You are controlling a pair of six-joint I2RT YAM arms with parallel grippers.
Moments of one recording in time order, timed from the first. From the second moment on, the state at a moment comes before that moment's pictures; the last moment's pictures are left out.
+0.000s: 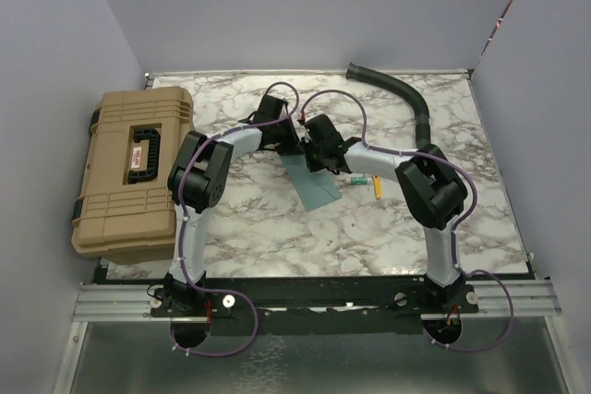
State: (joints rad) left arm -0.41 2.18 1.48 -0.16 0.38 -0.72; right arm 0.67 2.05 1.36 -0.15 0.05 0.20
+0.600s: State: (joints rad) left arm -0.39 2.19 1.48 -0.16 0.41 -0.75; right arm 0.75 1.99 1.23 -0.06 0.18 0.10
